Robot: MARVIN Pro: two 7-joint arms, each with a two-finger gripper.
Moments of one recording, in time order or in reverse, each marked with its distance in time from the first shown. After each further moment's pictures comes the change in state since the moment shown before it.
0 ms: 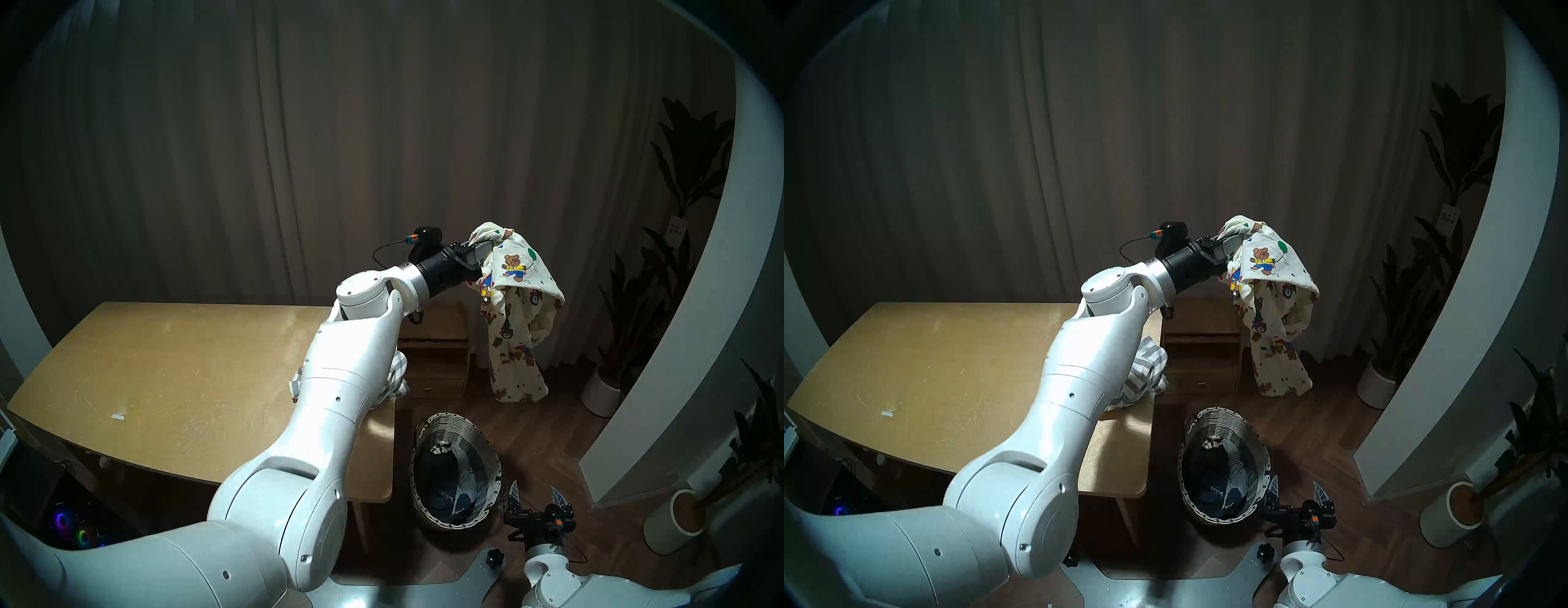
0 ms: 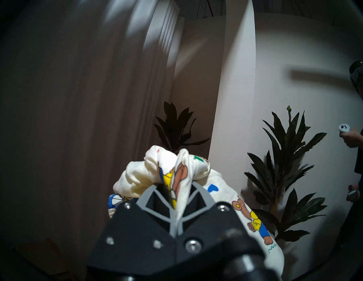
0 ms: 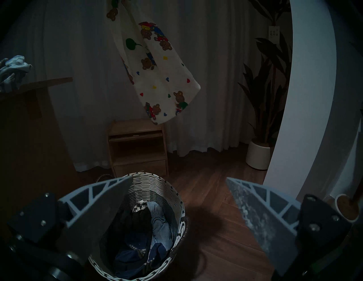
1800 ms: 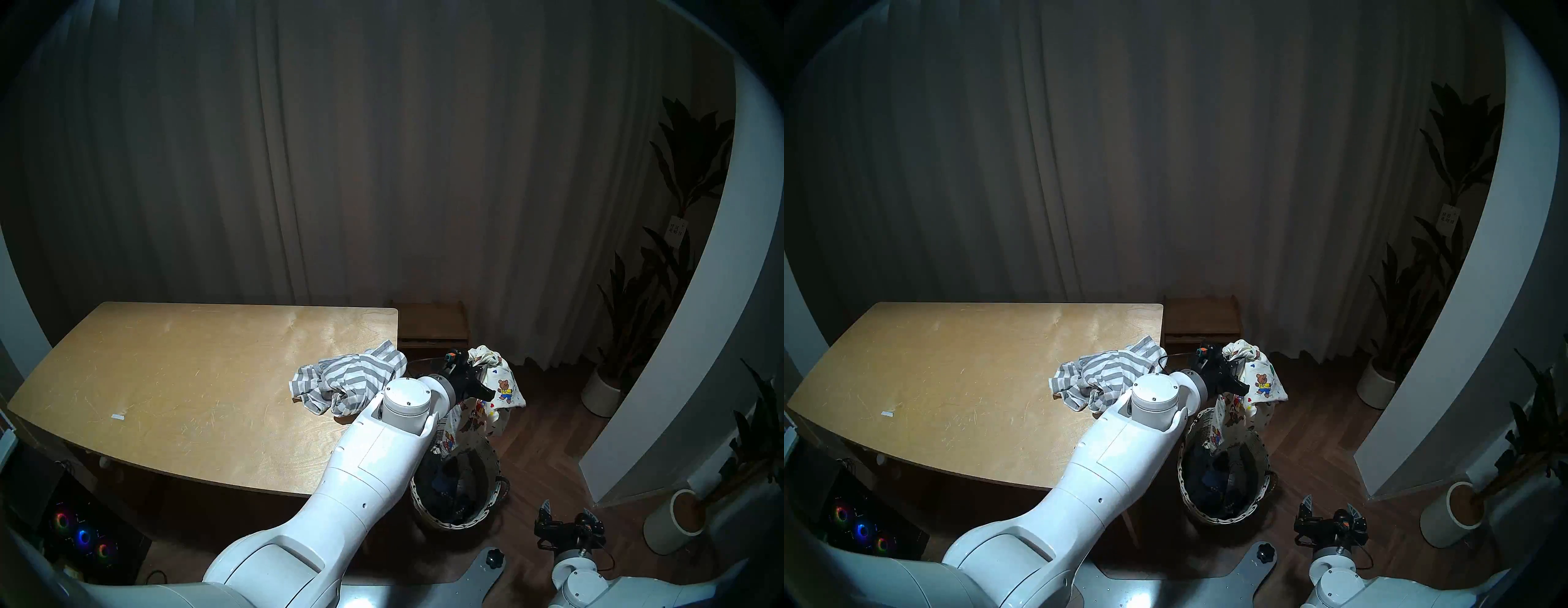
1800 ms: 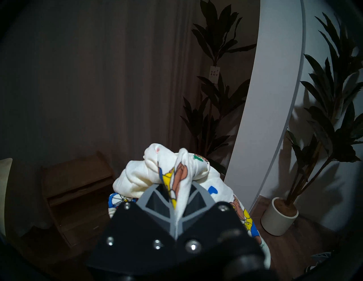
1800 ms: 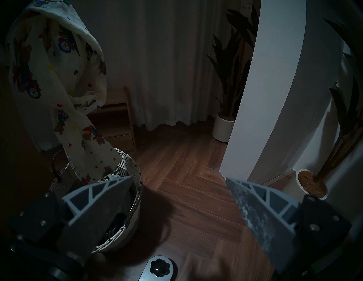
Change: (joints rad) left arm 0.245 0.056 0.321 0.116 0.218 -0.096 0.497; right arm -0.071 0.116 0.038 -0.096 0.172 0.120 -0.055
